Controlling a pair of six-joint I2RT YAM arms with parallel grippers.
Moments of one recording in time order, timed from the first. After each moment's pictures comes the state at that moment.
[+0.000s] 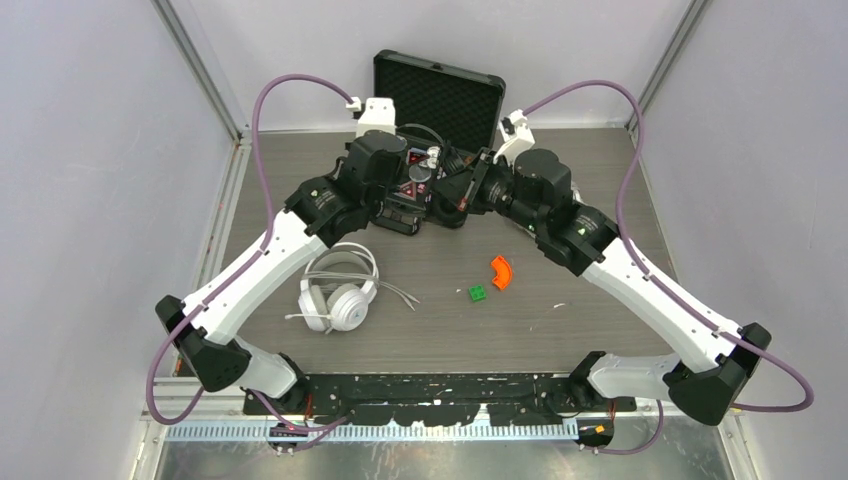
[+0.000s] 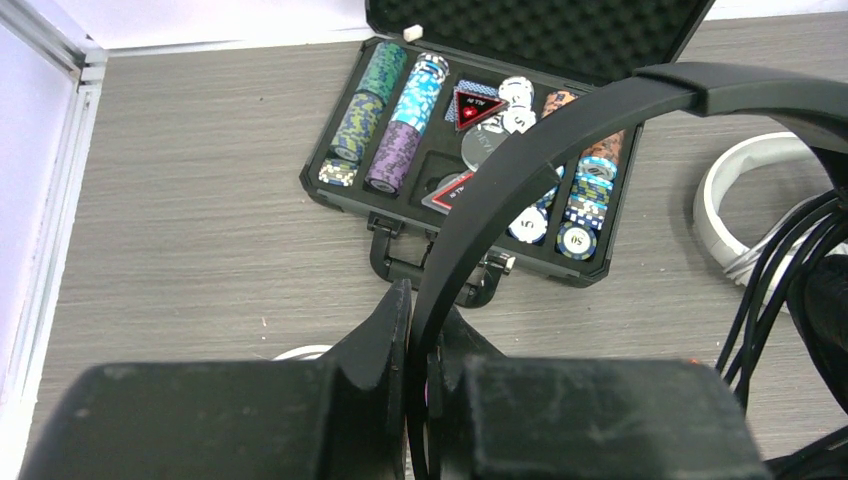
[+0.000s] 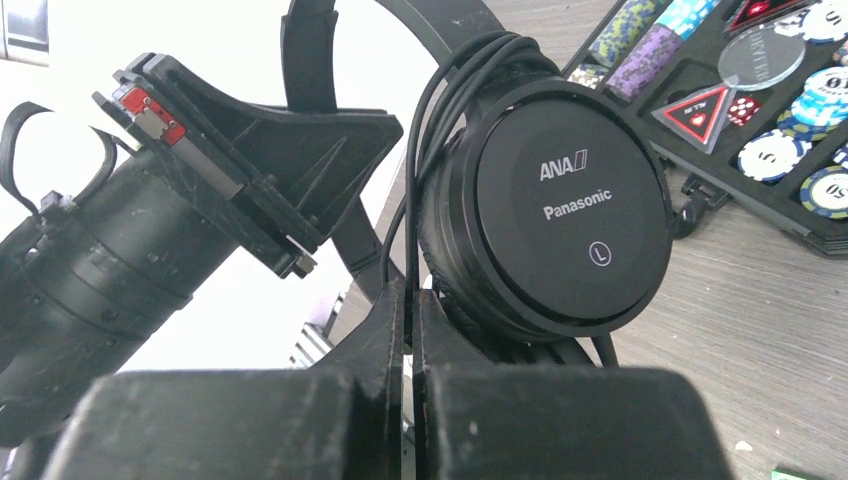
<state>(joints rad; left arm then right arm) -0.80 1.43 1.63 -0.68 -0.70 -0.31 0.74 1.22 1.32 -0.30 -0.03 0.76</state>
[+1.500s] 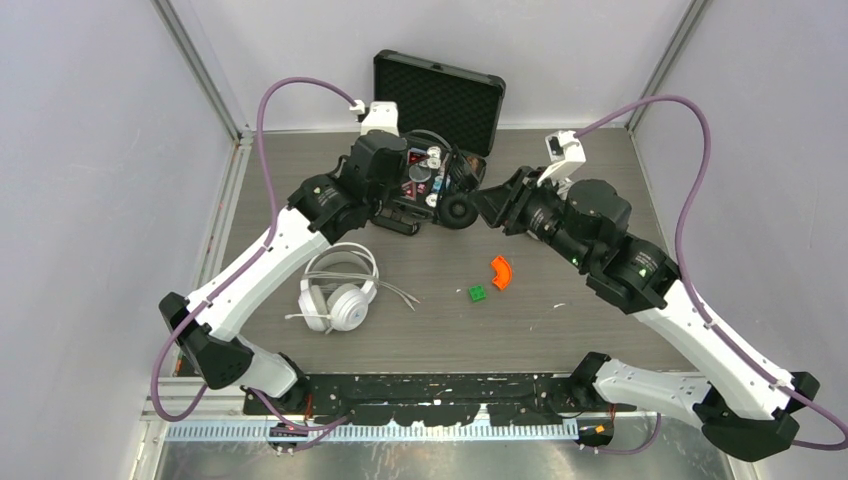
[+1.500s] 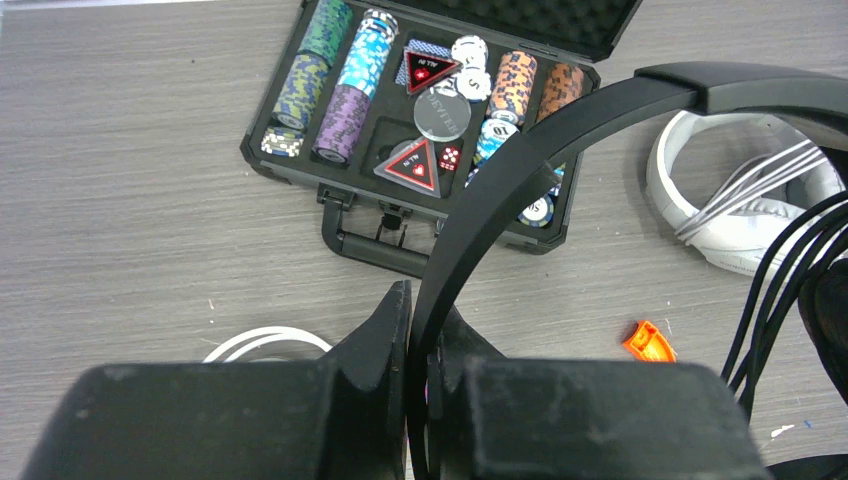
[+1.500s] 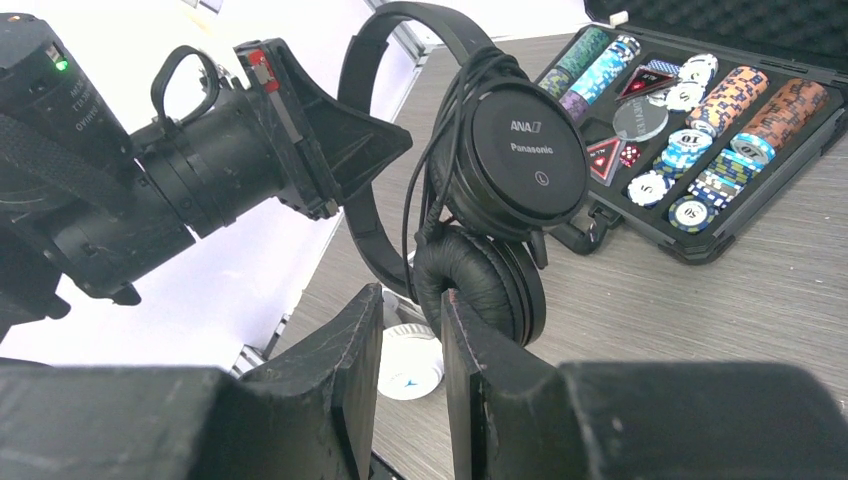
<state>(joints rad) -0.77 1.45 1.65 -0.72 -0.58 -0.38 0.80 0.96 1.27 -0.41 0.15 0.62</state>
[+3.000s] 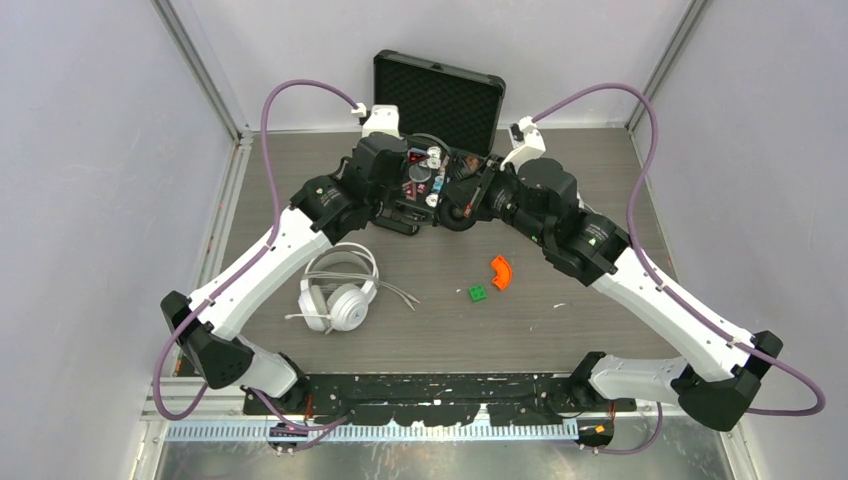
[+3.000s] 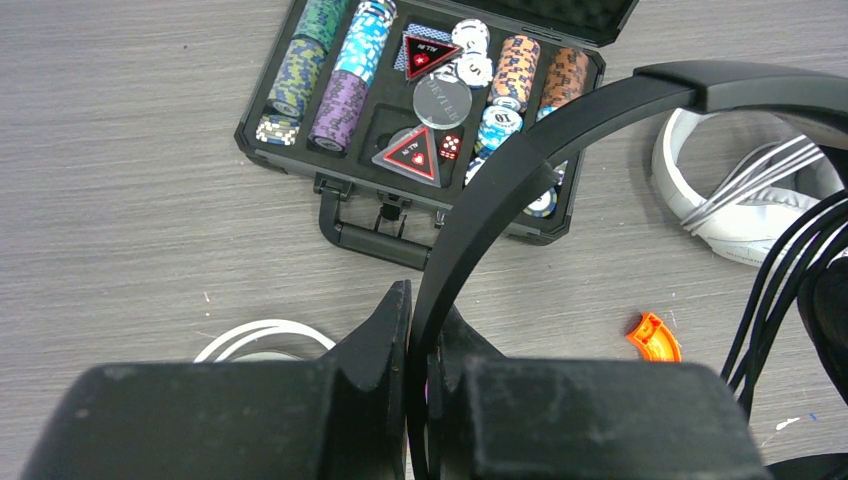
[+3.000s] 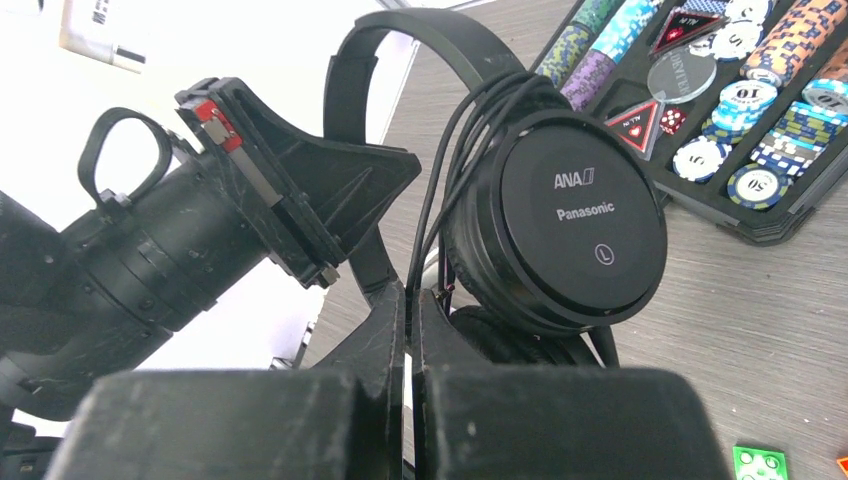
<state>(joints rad) -0.77 1.46 1.62 -0.71 -0.56 -0.39 0.80 1.17 1.32 -0.36 0.14 0.76</state>
